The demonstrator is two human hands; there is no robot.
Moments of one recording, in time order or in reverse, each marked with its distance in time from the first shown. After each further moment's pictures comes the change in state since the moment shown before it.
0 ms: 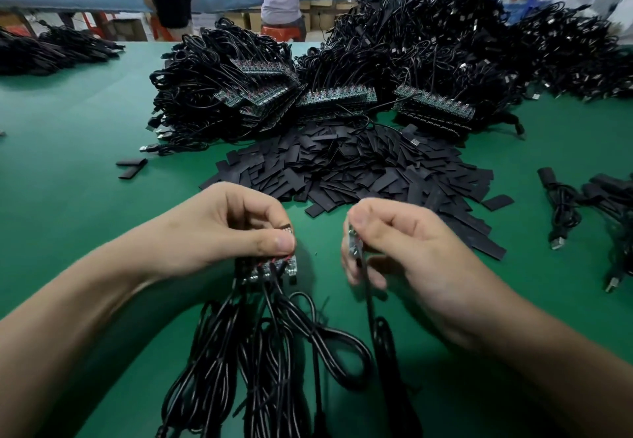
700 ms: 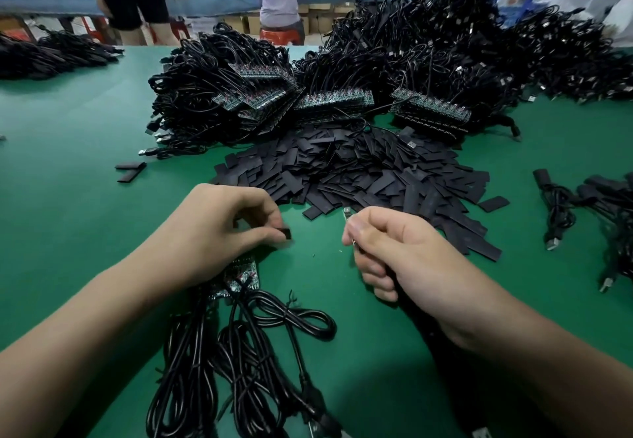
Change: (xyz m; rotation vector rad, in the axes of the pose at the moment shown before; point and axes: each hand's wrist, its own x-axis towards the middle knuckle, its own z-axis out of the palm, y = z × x) left_hand 0.008 -0.014 0.001 0.741 0.385 0.028; right_hand 0.002 0.007 -0.003 -0.006 0.097 0.181
